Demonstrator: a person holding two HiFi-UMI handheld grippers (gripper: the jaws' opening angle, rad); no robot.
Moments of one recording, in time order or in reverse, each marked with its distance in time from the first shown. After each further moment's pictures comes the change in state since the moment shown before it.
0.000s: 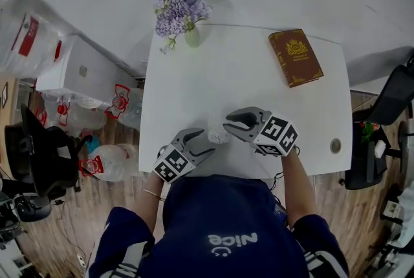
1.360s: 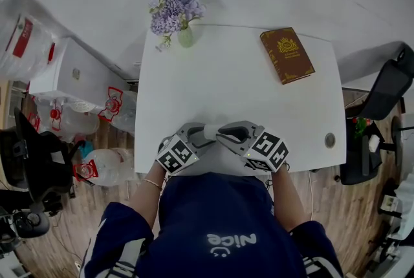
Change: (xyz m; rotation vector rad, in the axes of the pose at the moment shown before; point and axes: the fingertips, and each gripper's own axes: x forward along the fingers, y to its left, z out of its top) left arm 0.023 0.002 0.005 0.083 0.024 -0.049; right arm 0.005 0.044 -0.012 0.079 -0.013 -0.083
